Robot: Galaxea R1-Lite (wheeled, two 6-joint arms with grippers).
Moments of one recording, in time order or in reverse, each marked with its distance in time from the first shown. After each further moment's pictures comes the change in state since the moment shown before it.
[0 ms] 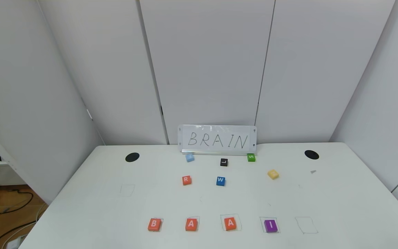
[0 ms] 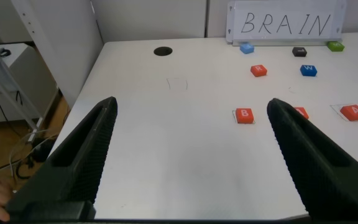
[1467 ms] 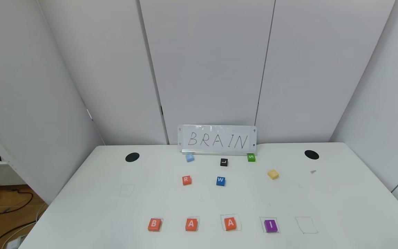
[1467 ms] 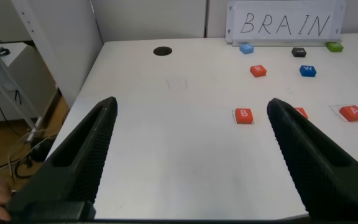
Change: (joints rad) left arm -0.001 0.000 0.000 0.000 -0.001 -0.007; right arm 0.000 0.000 0.000 0.001 -0.001 0.010
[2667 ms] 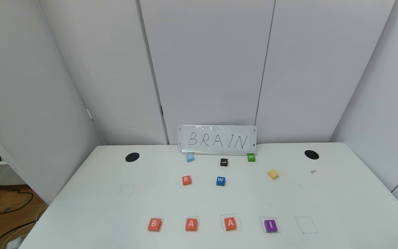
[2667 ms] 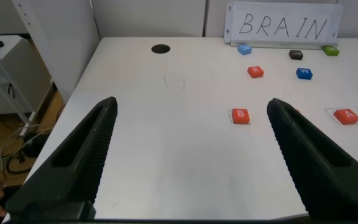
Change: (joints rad) left arm 0.000 0.000 0.000 0.004 0.002 -0.034; right arm 0.000 0.000 0.000 -0.008 -0.010 0.049
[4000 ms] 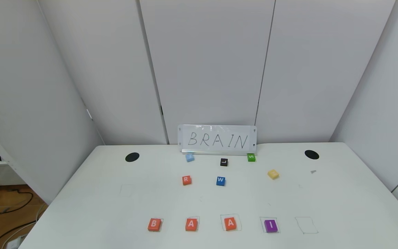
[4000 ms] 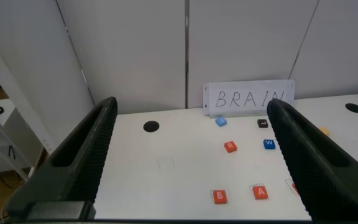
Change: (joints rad) left arm -0.006 0.612 -0.831 0.144 -0.084 0.037; right arm -0.008 0.685 -0.857 0.186 0.001 0.047
